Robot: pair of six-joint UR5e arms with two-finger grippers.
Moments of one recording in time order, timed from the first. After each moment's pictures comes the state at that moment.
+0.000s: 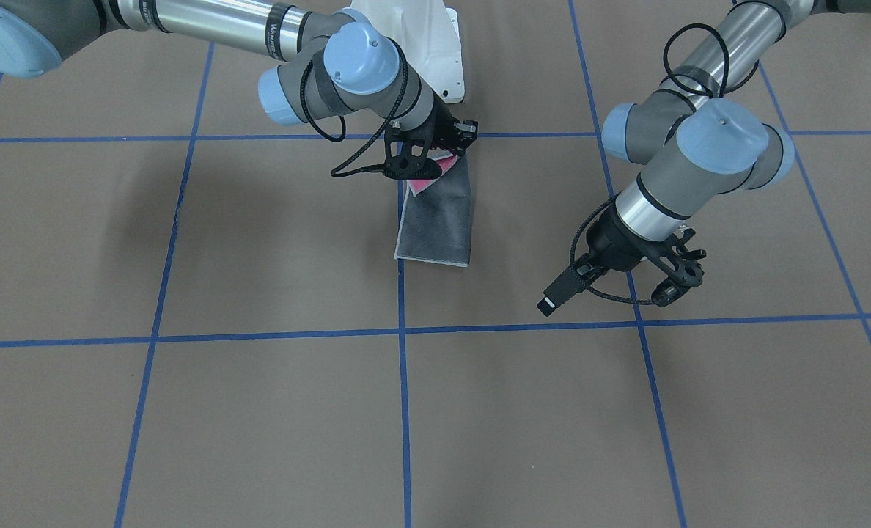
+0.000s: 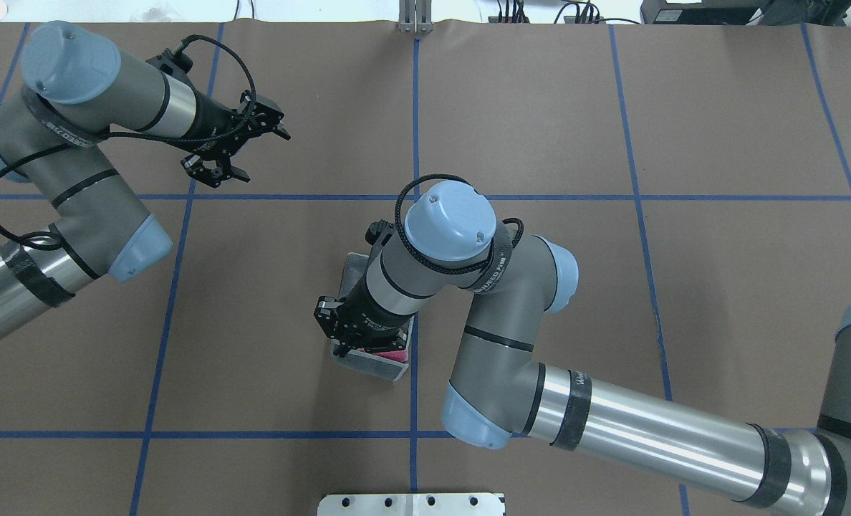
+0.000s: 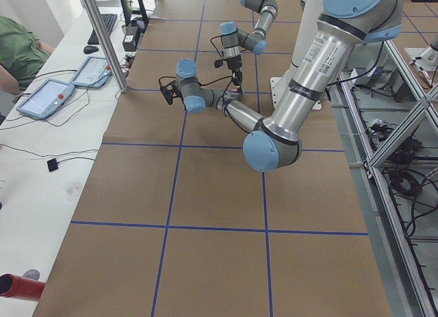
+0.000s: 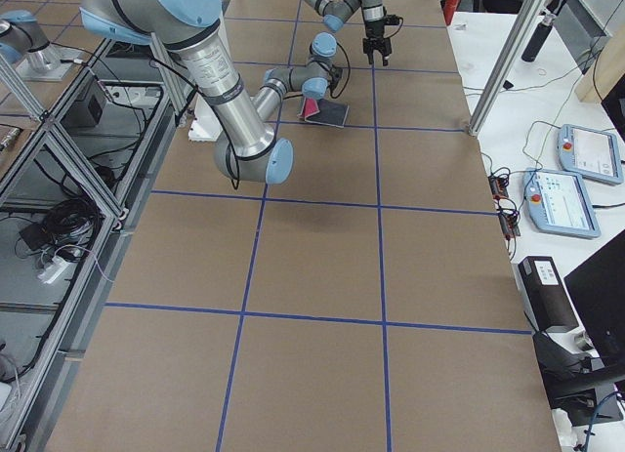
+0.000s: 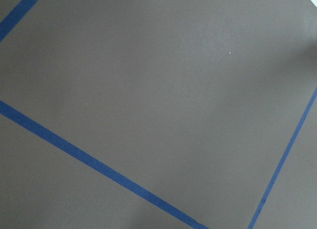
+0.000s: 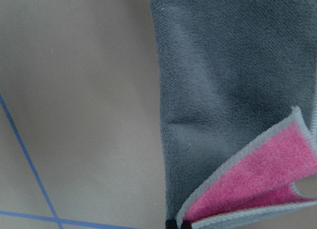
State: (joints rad) left arm -0.86 -2.09 -1.48 -2.25 -2.12 -1.80; right arm 0.42 -0.77 1.48 -1.06 2.19 1.72
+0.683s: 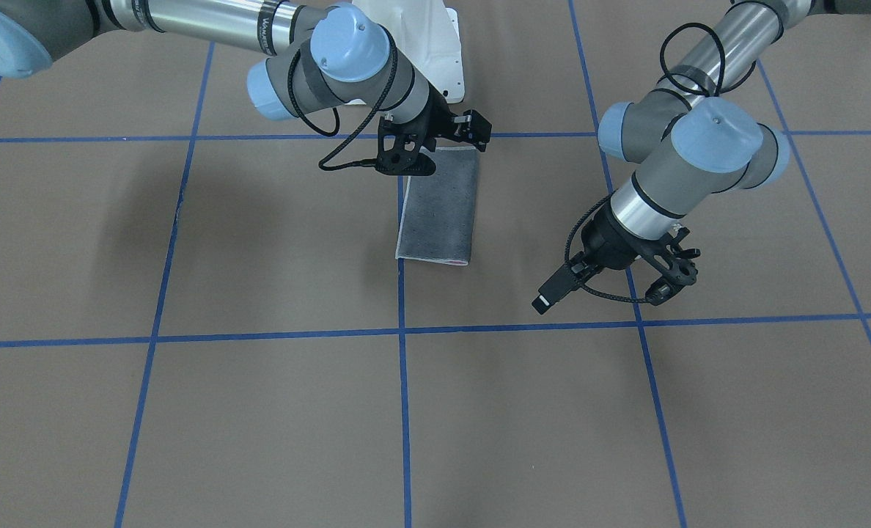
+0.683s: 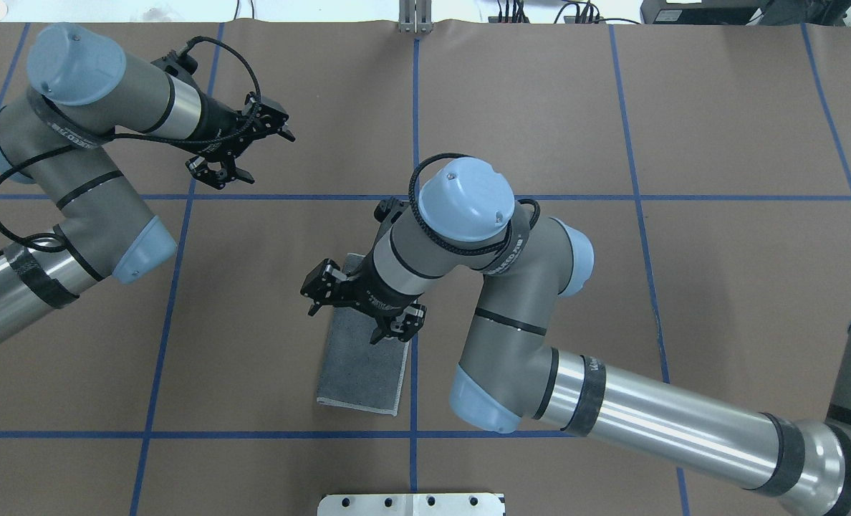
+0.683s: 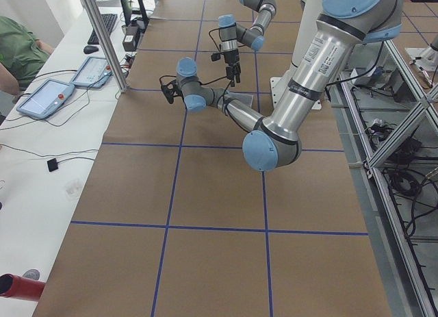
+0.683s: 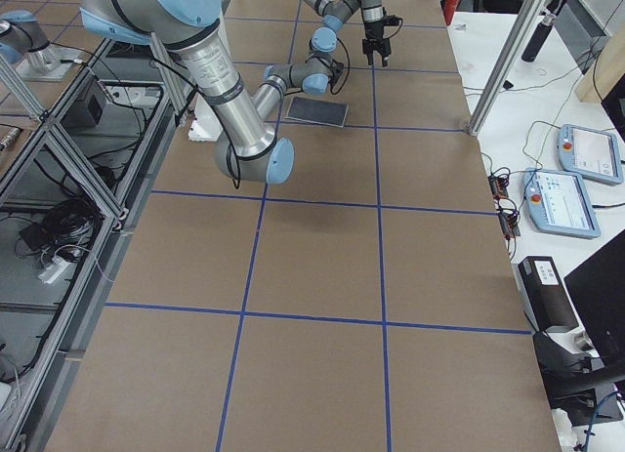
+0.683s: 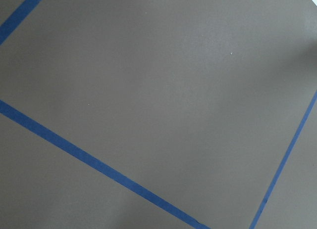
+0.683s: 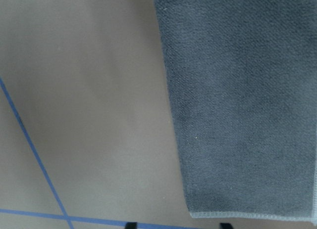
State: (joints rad) left arm -0.85 -2.10 -1.49 -2.25 -2.12 -1.81; right arm 0.48 -0.80 1.53 -1.06 2.18 1.77
